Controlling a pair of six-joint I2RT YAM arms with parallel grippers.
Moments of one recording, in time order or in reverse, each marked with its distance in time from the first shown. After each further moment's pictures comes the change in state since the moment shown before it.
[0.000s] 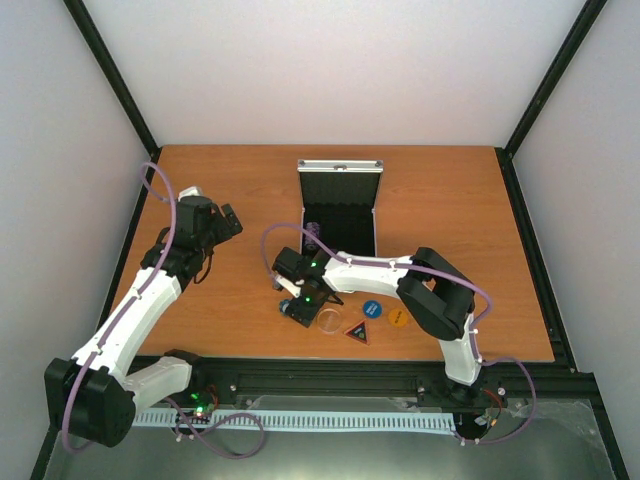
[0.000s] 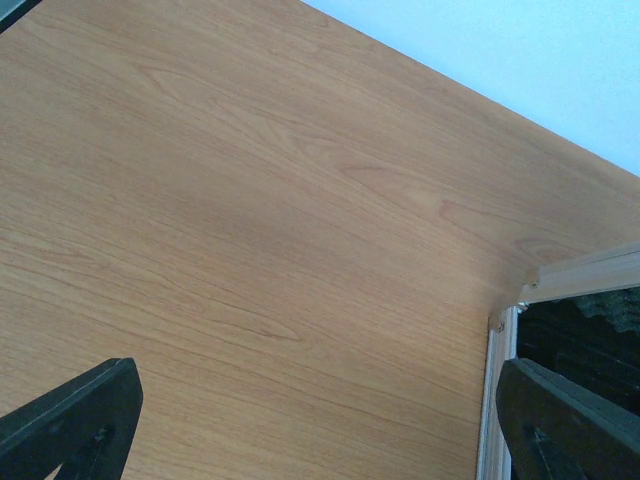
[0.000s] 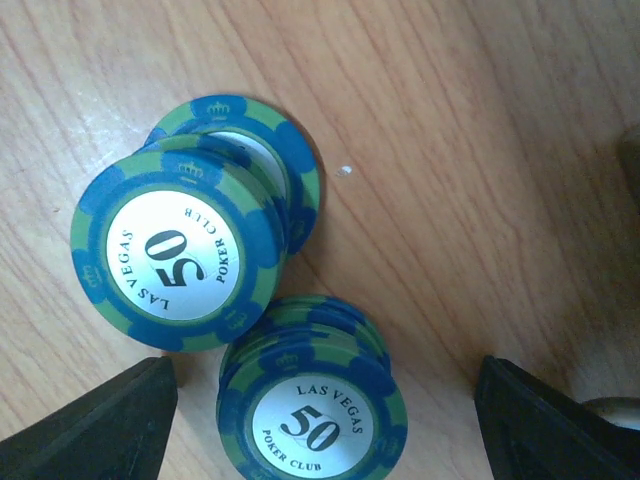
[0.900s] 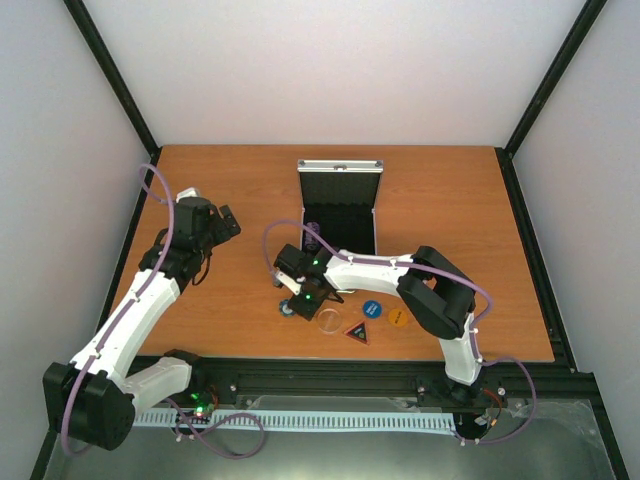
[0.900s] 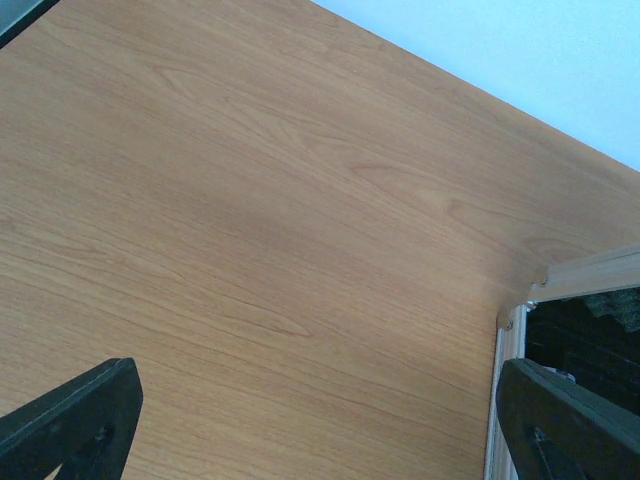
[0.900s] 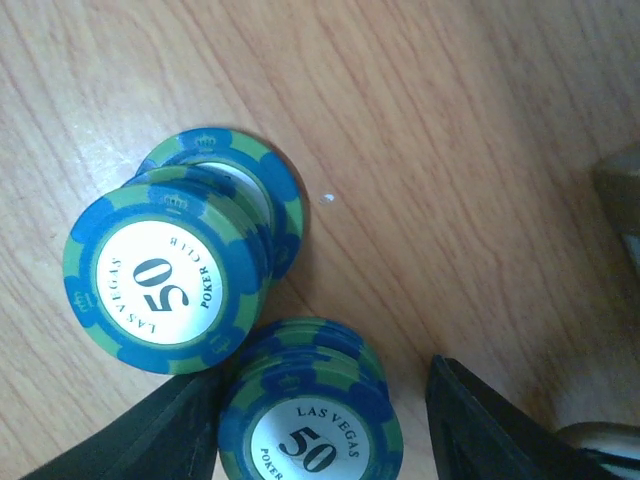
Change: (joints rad) left arm 0.003 -0.016 0.000 -0.025 -0.010 0.000; right arm -0.018 0.003 -0.006 0.032 -0.027 -0.007
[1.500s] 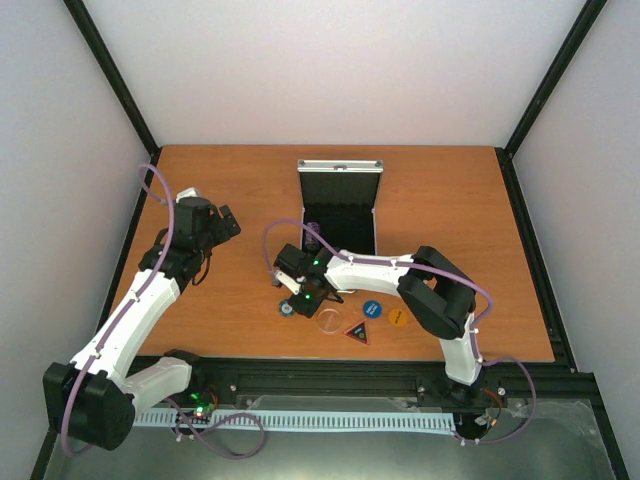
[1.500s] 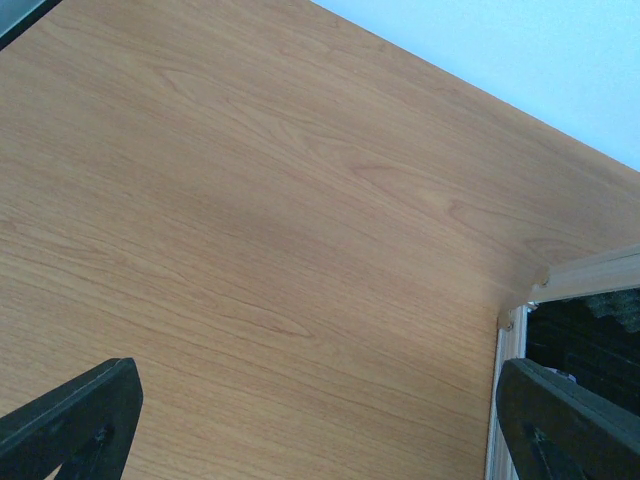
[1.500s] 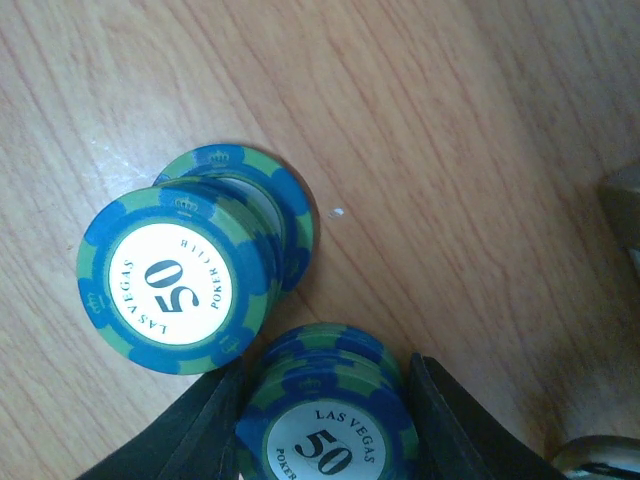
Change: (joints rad) left arm 0.000 0.000 0.000 0.000 -0.002 0.000; right arm -0.001 -0.003 -0.006 0.021 -0.011 0.002
